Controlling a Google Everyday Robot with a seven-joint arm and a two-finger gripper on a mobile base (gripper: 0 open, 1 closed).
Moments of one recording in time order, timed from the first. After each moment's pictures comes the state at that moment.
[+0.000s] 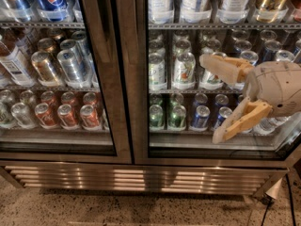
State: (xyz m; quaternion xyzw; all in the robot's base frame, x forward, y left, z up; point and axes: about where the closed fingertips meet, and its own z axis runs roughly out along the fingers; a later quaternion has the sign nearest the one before) arm 0.413 -0.107 0.975 -0.53 0.52 0.42 0.52
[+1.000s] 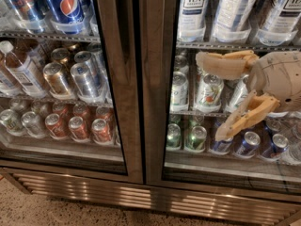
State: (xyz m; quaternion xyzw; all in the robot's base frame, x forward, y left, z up) arm 0.403 -0.102 1.002 -0.54 0.51 0.41 0.53
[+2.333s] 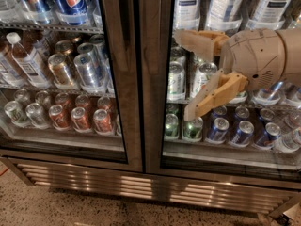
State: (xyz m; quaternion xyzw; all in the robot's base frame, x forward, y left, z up) arm 0.425 -0.056 1.019 -0.57 0.51 0.41 0.51
